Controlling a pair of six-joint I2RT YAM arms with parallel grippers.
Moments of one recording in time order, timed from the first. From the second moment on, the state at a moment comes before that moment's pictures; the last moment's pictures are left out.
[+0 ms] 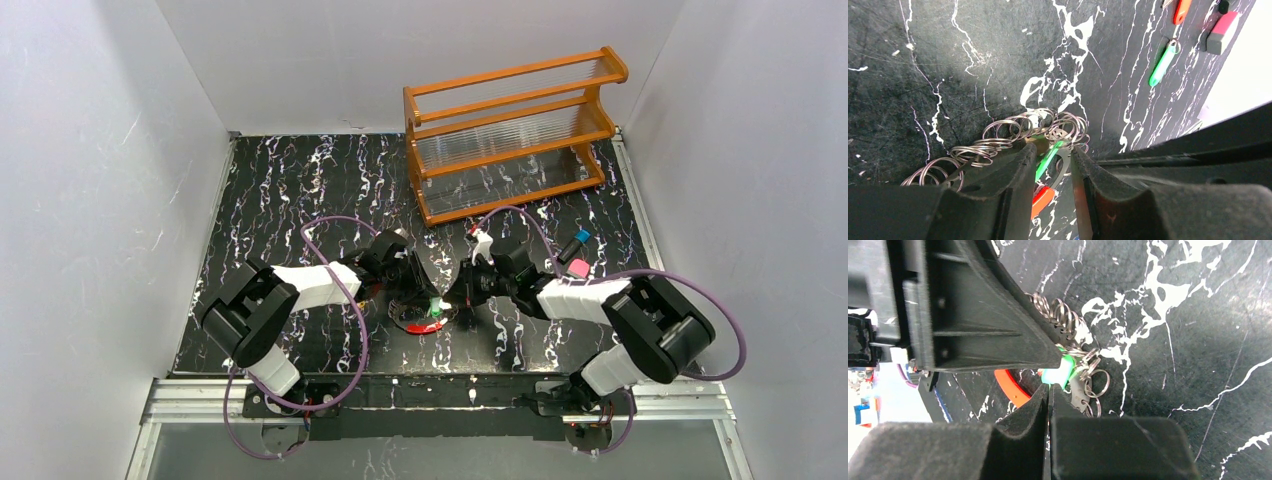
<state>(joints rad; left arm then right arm) -0.72 1.61 0.71 0.04 0.25 -1.02 0.69 1.45 0.50 0.36 -0.46 0.55</state>
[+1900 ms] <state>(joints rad) -0.77 1.57 0.76 -0.10 0.15 -0.72 0.68 1.45 0.48 0.43 -0.52 0.39</state>
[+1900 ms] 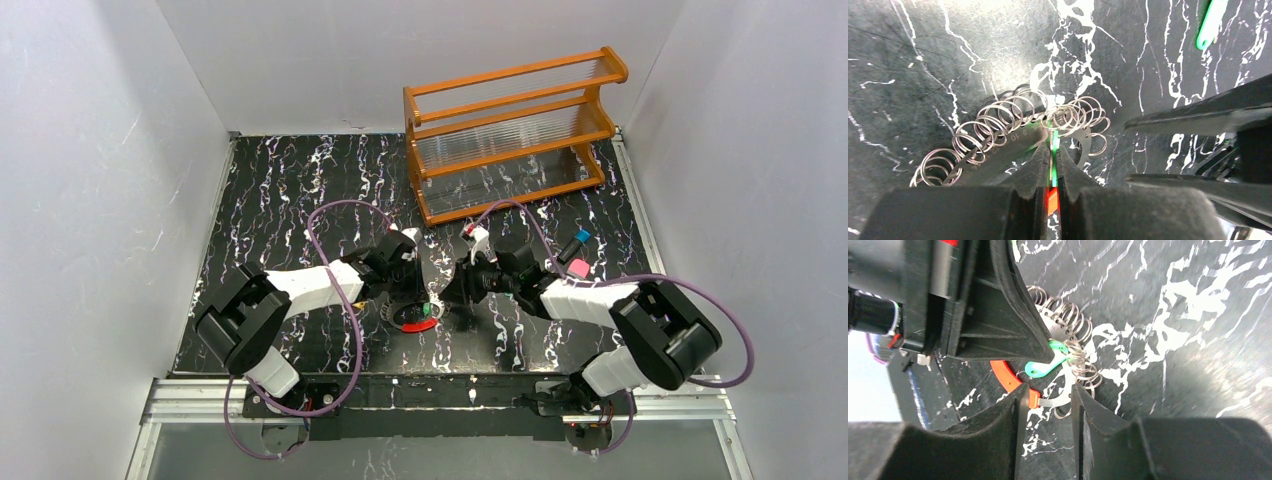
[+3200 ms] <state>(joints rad) -0.77 1.49 0.82 -0.28 0.14 -0.53 0.69 1.71 0.63 0.62 -0.88 -0.45</state>
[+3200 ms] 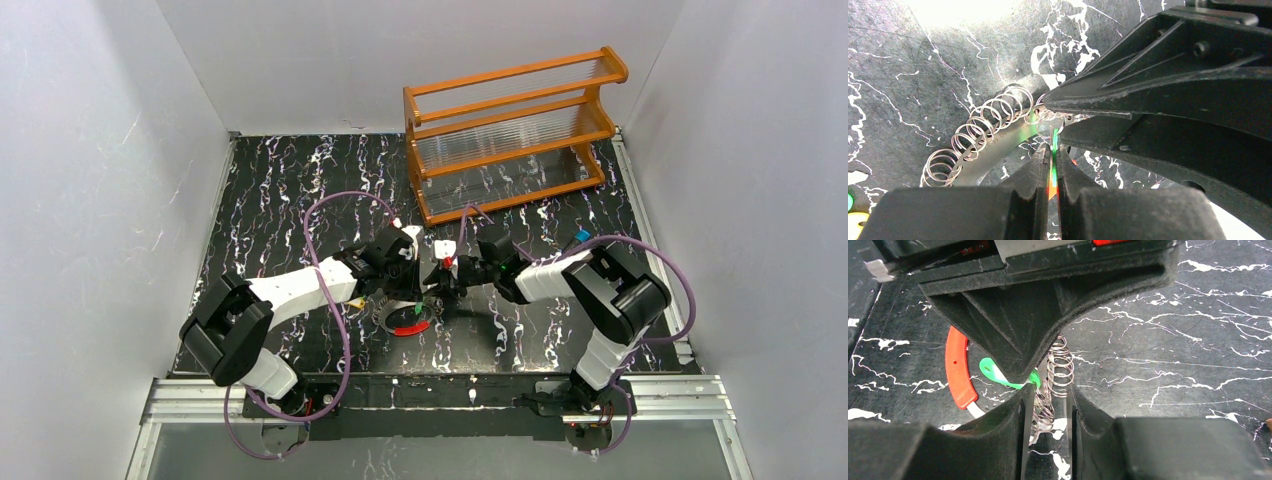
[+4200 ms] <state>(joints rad) -0.76 1.36 0.81 -0.32 0.13 -0.58 0.67 1.60 0.51 0.74 -0.88 -0.37</state>
